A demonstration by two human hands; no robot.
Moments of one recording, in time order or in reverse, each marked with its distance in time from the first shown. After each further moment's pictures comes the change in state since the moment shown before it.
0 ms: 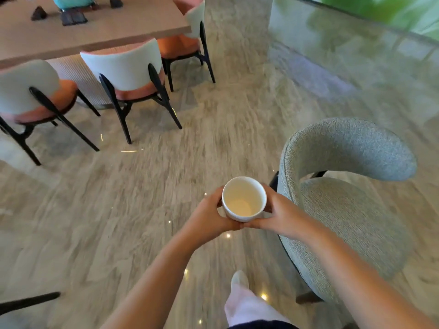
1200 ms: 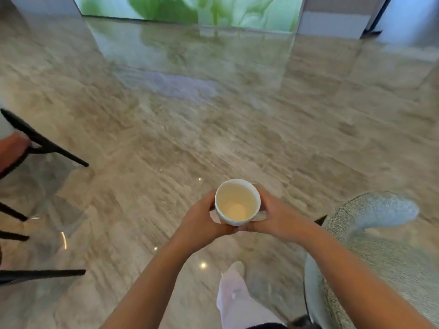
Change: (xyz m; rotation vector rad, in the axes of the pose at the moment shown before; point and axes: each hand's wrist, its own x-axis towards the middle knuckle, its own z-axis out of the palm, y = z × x) left_hand 0.673 0.140 -0.042 0.142 -0.655 0.252; right_hand 0.437 0.069 -0.336 0.101 0.624 0.301
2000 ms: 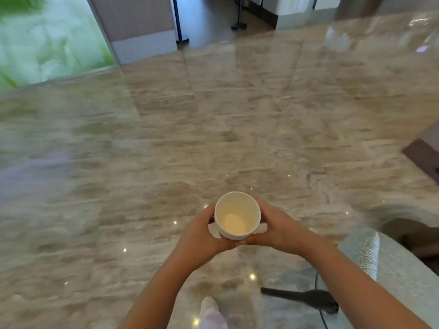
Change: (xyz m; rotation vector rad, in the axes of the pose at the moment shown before) left_hand 0.493 0.154 0.085 0.198 -0.760 0.260; right_hand 0.207 0.089 -0.302 0.109 0.706 0.394
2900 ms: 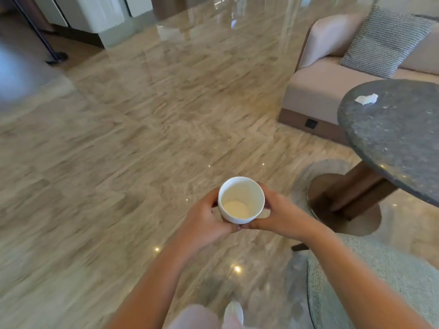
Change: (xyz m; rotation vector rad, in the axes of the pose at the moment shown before) left_hand 0.457 0.183 0.165 0.200 -0.639 0.331; right_hand 0.129 0.143 -0.334 0.180 0.705 0.332
